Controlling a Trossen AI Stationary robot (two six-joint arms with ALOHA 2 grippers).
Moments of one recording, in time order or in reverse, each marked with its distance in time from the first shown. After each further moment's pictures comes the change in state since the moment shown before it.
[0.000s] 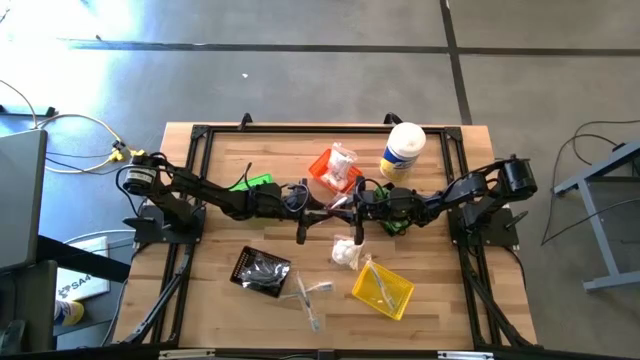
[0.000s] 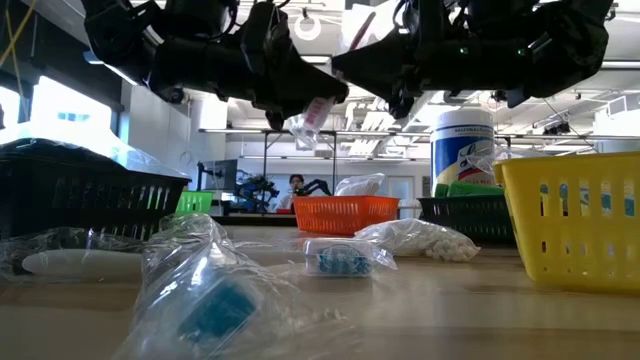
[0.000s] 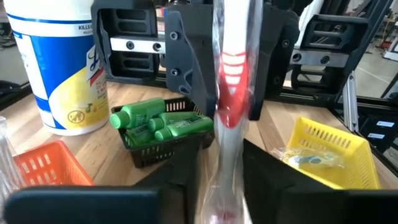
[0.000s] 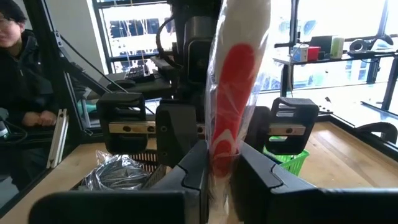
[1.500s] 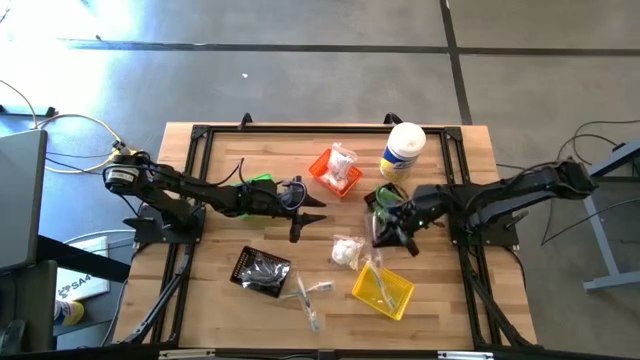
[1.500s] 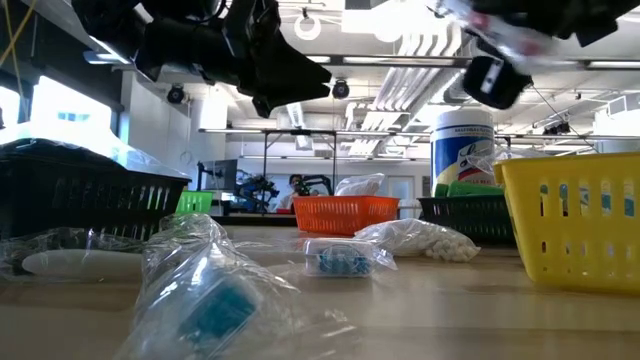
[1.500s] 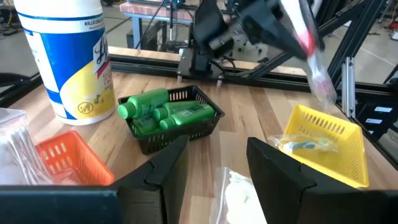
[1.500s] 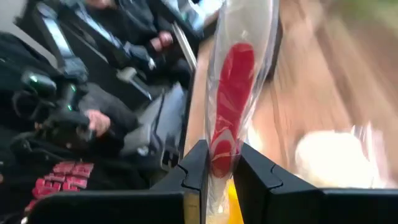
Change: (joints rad) left arm 0.000 -0.140 0.000 -0.215 0.003 0.017; right arm 0.058 -0.606 -0.001 -1.013 -0.432 0.582
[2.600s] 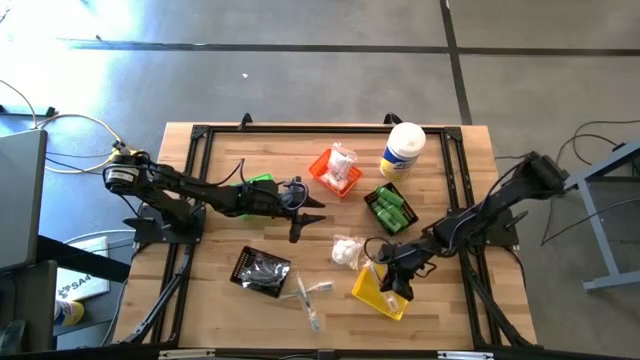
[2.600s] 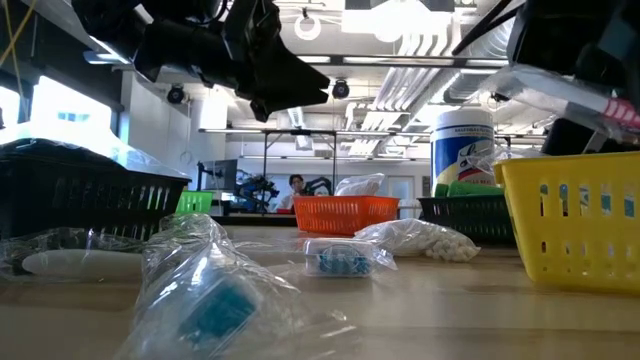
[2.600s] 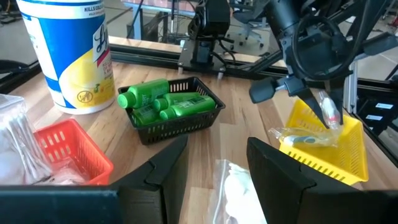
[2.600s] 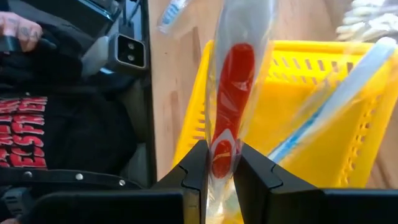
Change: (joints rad) left arm 0.000 0.000 0.000 -0.027 -0.002 -0.023; right arm 0.381 0.346 0.000 0.015 0.167 0.248
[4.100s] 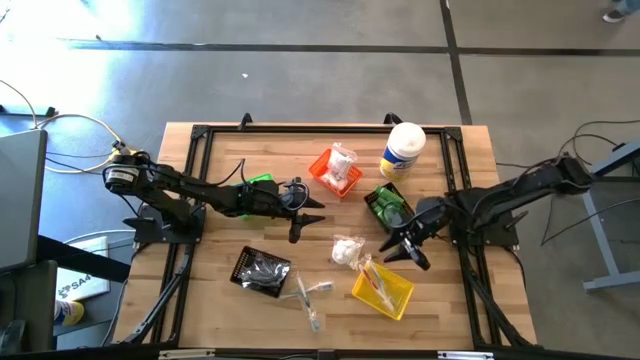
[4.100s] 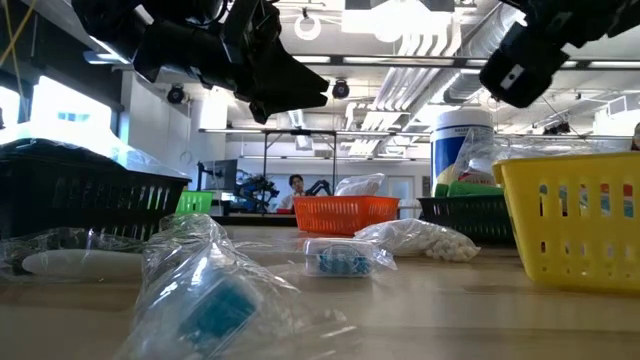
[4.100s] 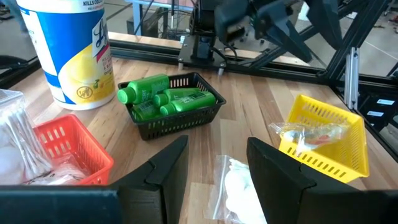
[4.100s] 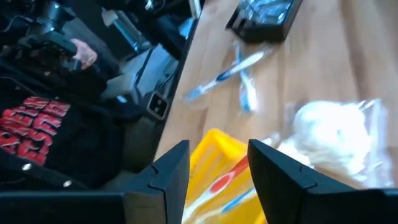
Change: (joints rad) left arm 0.000 0.000 0.000 -0.017 0.001 0.000; right arm -0.241 -0.378 0.000 -0.170 -0.094 -0.457
